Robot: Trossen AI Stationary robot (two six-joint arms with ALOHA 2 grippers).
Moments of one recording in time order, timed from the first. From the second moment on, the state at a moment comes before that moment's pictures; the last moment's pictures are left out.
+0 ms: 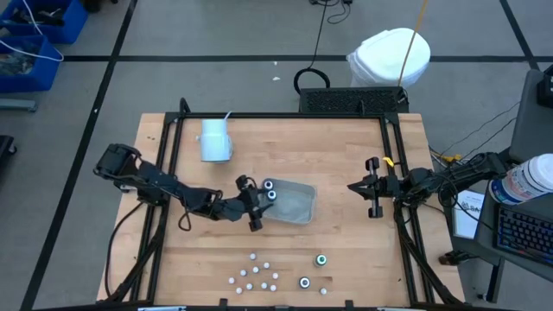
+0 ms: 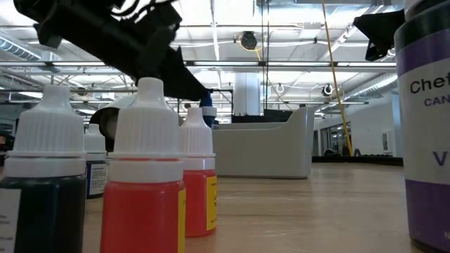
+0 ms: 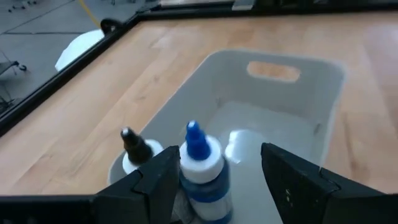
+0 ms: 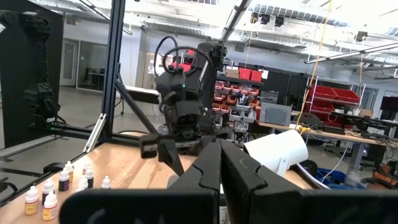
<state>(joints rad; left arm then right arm) -0.31 1.60 0.69 0.41 -0.60 -0.18 0.26 0.31 0.01 0.53 0.21 -0.19</state>
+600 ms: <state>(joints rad) -0.42 1.52 0.69 -0.05 -0.81 -0.46 0.25 0.31 0.02 0.34 0.21 -0.11</state>
